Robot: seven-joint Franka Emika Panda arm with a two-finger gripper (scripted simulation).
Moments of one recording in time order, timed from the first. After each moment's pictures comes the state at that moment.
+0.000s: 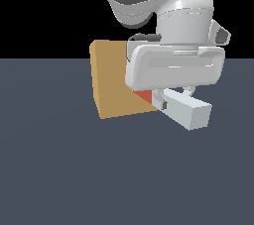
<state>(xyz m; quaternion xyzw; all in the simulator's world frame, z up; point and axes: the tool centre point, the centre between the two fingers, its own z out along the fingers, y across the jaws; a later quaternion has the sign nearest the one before) 0.096 -0.048 0.105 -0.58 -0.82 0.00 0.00</state>
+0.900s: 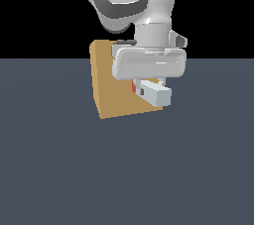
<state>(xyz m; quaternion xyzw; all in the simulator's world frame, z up) 0.062 0.046 0.106 -0.58 -0.82 0.00 0.00</state>
